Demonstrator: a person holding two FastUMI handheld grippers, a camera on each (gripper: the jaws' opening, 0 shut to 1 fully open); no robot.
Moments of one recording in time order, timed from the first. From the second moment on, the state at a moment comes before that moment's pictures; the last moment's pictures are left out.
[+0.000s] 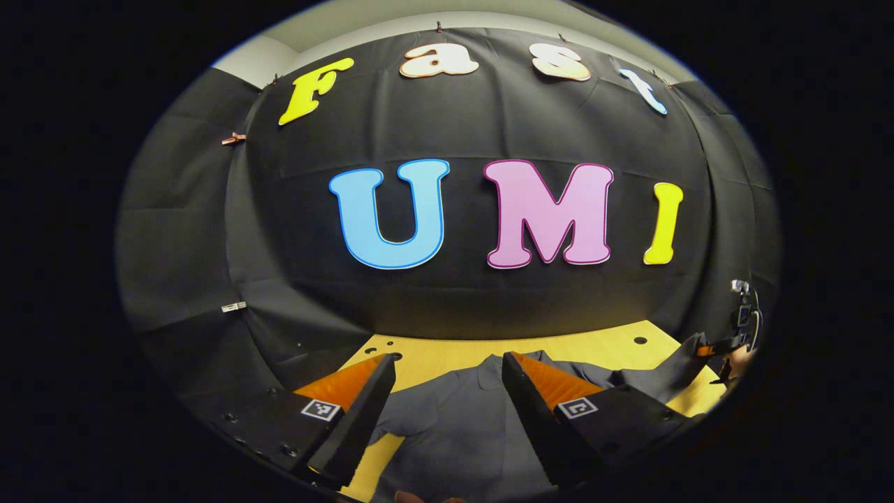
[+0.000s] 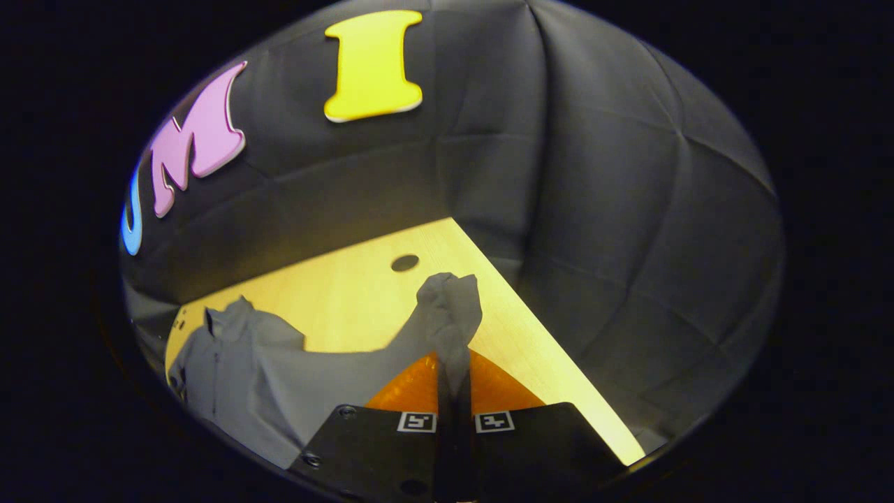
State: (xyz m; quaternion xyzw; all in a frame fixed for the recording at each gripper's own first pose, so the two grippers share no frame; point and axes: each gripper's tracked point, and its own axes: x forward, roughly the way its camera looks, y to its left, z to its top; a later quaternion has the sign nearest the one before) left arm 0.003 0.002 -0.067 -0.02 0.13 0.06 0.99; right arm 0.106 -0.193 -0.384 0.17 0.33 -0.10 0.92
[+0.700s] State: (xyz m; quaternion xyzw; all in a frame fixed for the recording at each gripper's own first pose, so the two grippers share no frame) left arm -0.009 0.099 -0.115 -0.08 0.12 0.02 0.99; right arm 0.084 -0.039 -0.204 0.17 0.21 -0.05 0.96
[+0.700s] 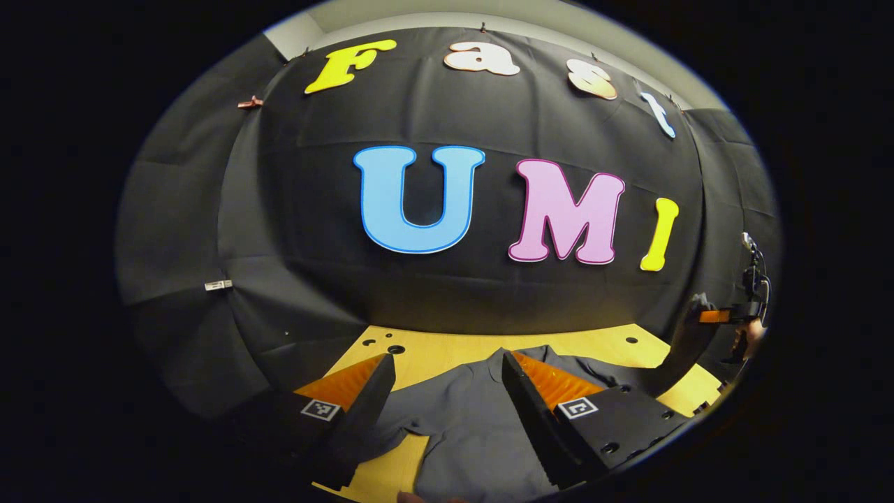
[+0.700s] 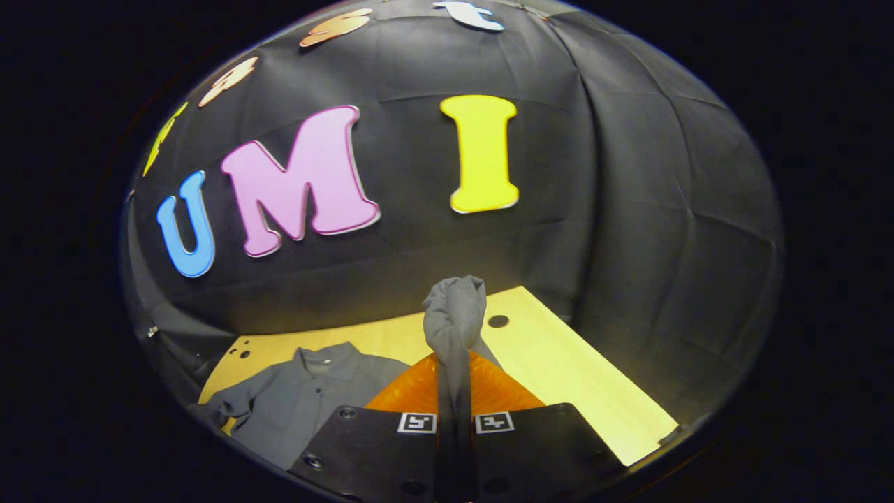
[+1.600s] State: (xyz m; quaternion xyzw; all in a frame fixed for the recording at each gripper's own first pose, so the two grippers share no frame) left arm -0.053 0.229 -0.190 -0.07 0.15 0.06 0.98; right arm 0.096 0.241 -0.228 0.12 0.27 0.13 0.95
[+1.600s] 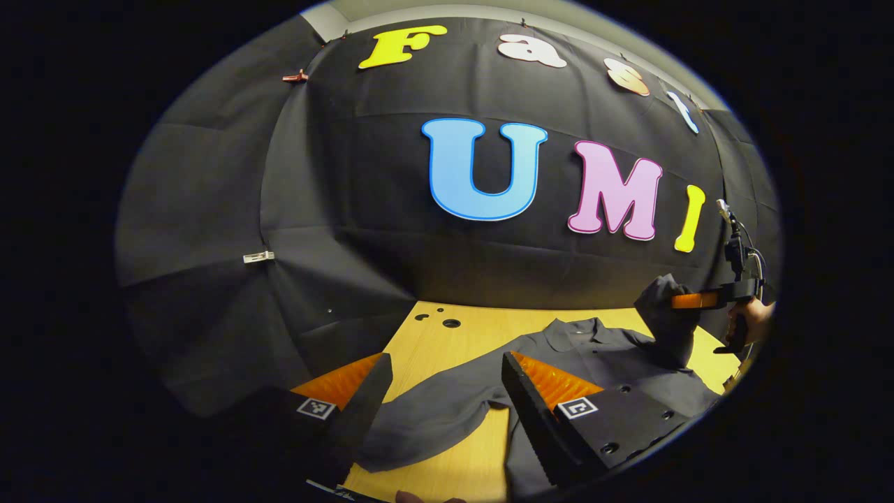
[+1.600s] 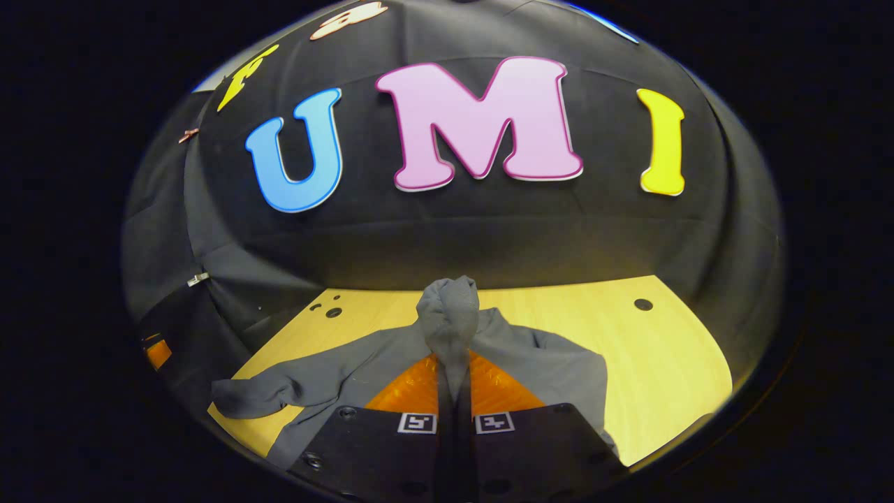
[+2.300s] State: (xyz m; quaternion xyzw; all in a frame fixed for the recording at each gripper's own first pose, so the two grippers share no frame) left arm -0.083 0.275 -0.256 -0.09 0.21 0.11 0.97; right arm 0.062 0.340 -0.372 0.05 0.42 0.15 0.89
